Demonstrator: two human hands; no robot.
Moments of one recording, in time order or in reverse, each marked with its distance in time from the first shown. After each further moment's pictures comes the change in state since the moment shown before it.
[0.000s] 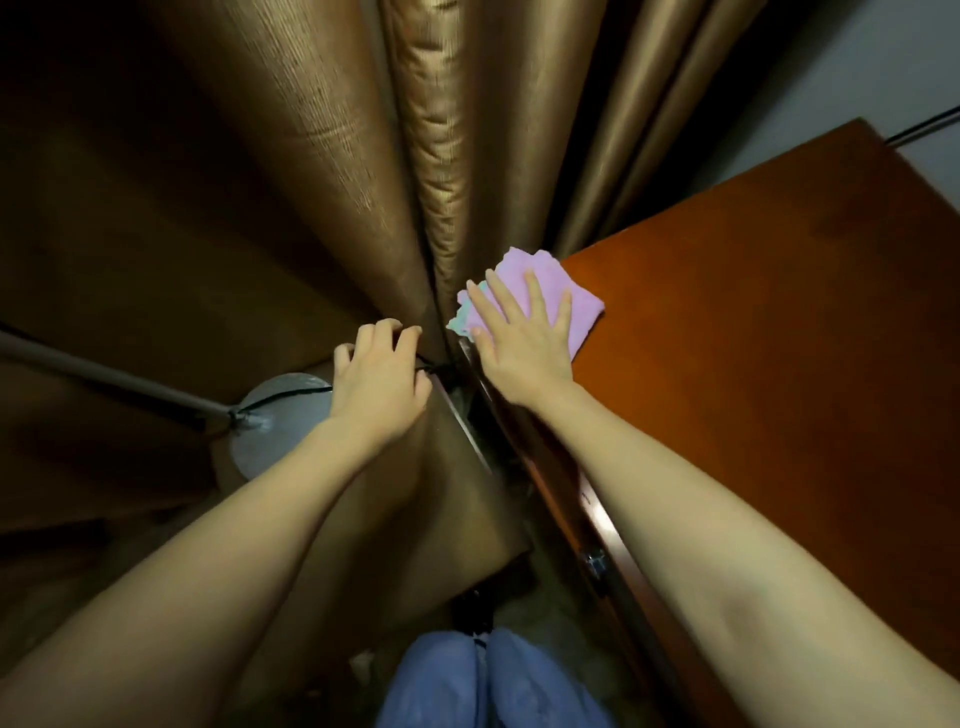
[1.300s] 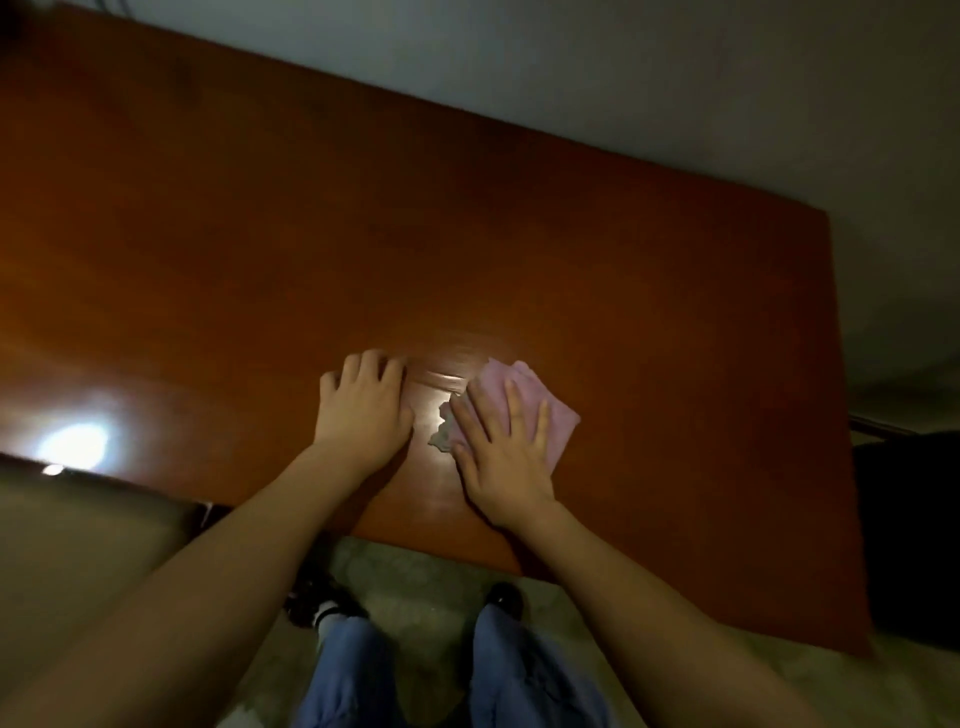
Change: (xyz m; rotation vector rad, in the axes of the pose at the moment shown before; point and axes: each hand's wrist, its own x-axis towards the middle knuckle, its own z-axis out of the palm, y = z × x) left_hand -0.328 0.441 0.134 0.271 -0.132 0.834; right_hand -0.623 0.219 0.044 0.185 0.047 0.768
